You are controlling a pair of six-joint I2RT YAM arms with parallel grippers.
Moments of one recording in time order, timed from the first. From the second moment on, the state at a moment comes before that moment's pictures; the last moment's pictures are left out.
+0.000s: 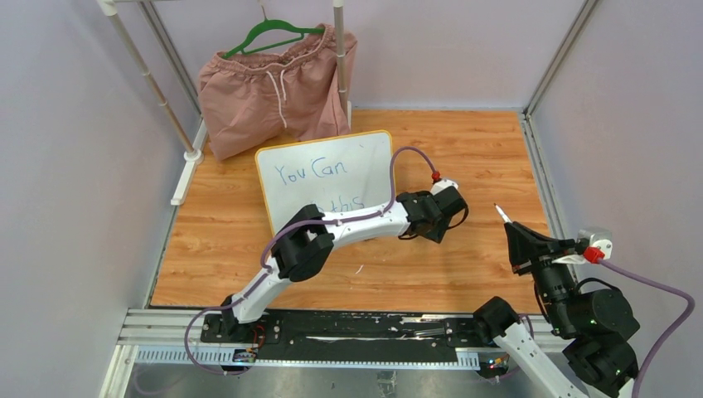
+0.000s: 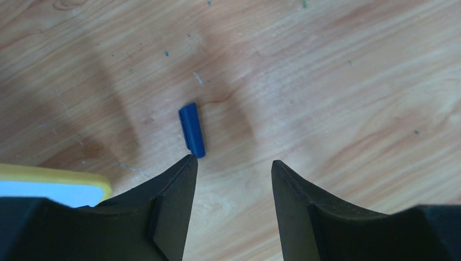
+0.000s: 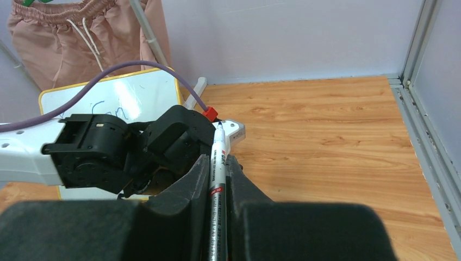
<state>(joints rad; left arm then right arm) -1.14 2.28 1.94 -0.63 -0.34 -0.55 0.60 0.01 0.82 -0.65 0.38 0.16</state>
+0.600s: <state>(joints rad) -1.07 2.38 2.03 -0.73 -0.29 -0.59 0.60 0.01 0.83 -0.65 0.37 0.12</state>
